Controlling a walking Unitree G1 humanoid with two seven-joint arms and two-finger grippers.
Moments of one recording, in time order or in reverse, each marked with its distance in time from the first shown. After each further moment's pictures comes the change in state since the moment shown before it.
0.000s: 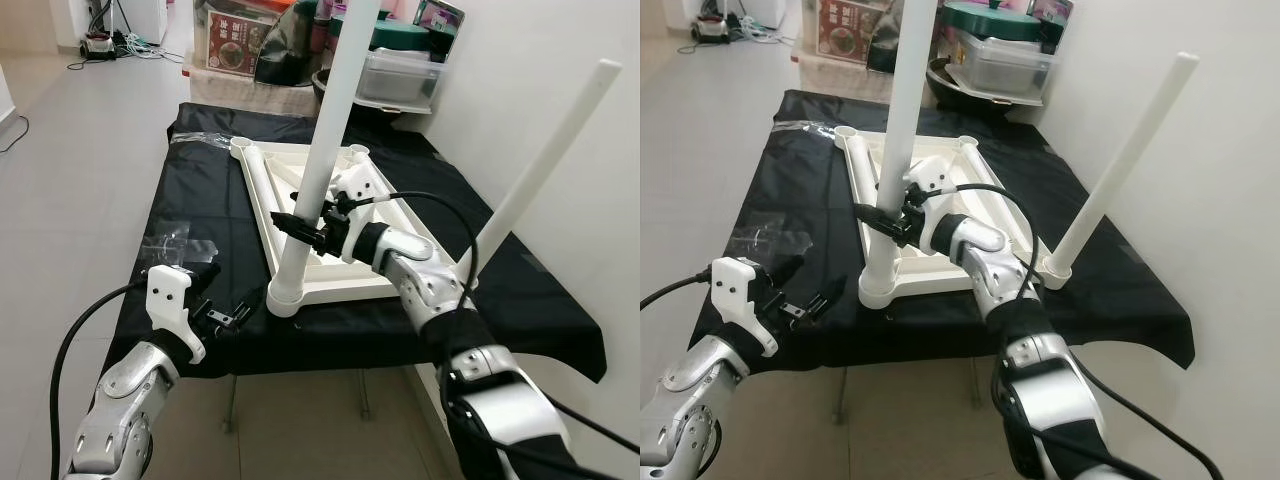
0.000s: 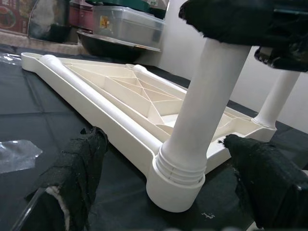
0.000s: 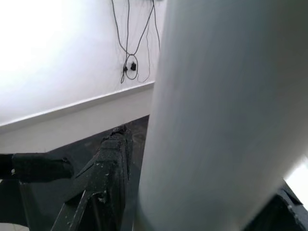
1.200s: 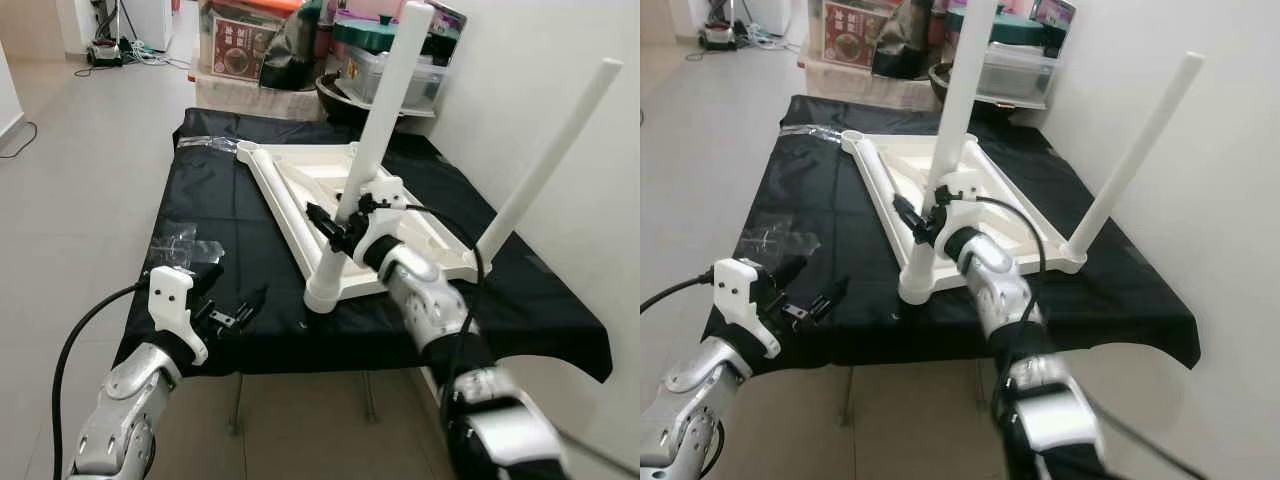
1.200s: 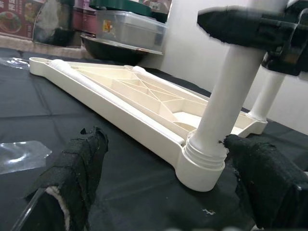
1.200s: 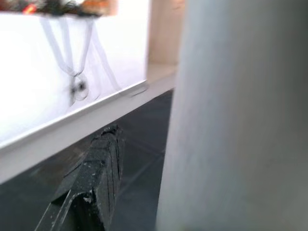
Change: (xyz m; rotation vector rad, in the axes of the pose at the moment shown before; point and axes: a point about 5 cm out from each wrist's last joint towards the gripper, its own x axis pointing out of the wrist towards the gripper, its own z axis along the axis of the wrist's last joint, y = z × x) left arm 0.000 -0.002 -0.001 -0.012 -0.008 -0.003; right arm -0.019 -0.020 -0.007 0.064 -0.050 -0.261
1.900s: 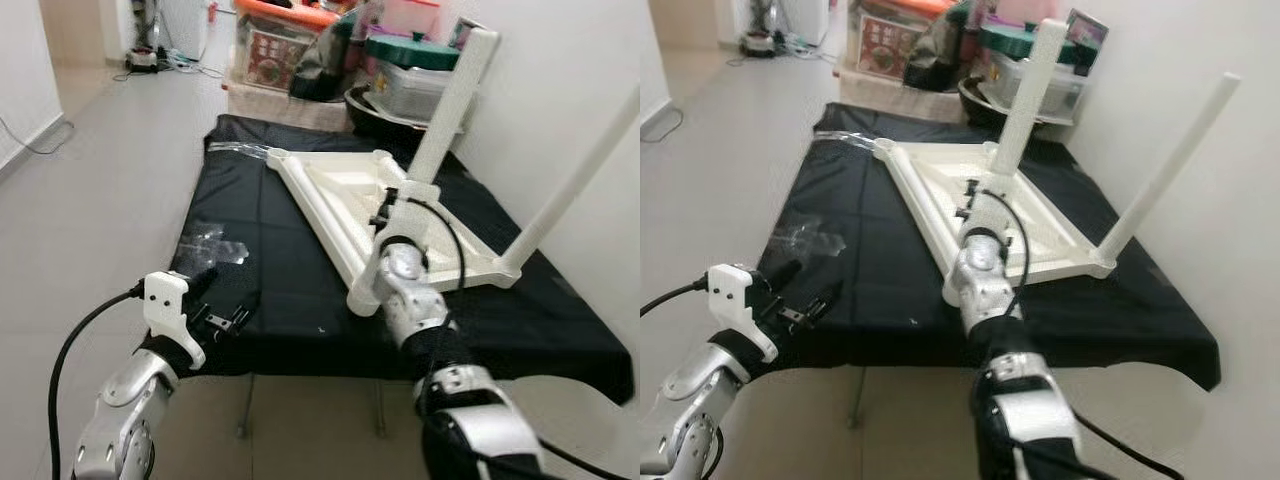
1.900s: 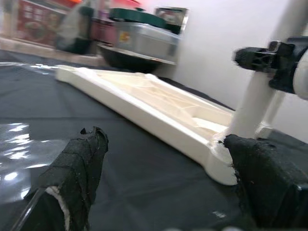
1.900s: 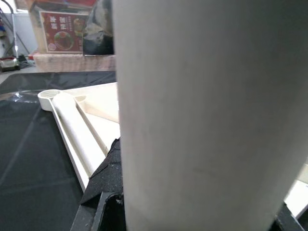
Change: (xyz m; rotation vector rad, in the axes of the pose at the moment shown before) left arm -0.004 0.000 -0.003 -0.011 -0.004 0.019; right arm -0.008 0.000 -0.026 0.099 0.106 -0.848
